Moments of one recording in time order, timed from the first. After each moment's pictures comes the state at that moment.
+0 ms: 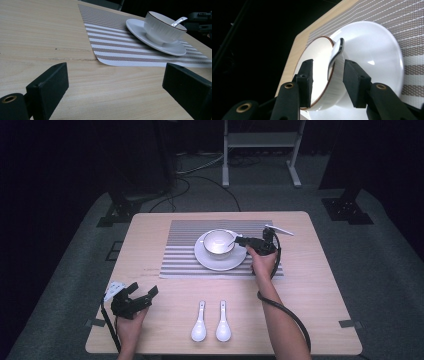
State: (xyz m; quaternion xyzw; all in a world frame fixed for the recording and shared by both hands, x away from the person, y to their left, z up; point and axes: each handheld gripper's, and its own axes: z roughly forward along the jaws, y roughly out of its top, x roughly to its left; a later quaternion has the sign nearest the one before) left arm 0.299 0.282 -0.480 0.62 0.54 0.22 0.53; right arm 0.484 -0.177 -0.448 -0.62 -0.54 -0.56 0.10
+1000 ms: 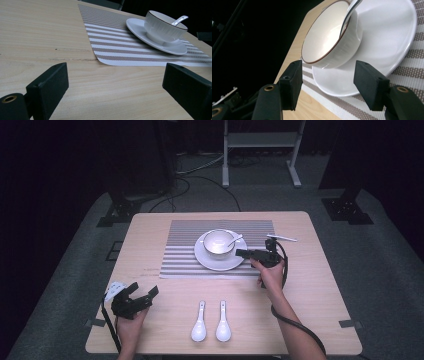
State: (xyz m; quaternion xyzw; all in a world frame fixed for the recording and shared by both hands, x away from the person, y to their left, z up) left arm 0.299 0.280 -0.479 0.62 0.53 0.22 0.53; right arm 0.446 -0.188 -0.451 -0.56 -0.61 -0.55 0.13
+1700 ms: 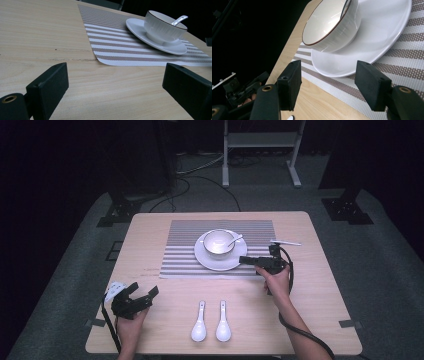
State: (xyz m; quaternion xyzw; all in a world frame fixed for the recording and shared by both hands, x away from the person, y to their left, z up) left arm 0.299 0.280 -0.479 0.62 0.53 0.22 0.53; right arm 0.426 -0.199 -0.451 -0.54 -0.64 -0.54 0.12
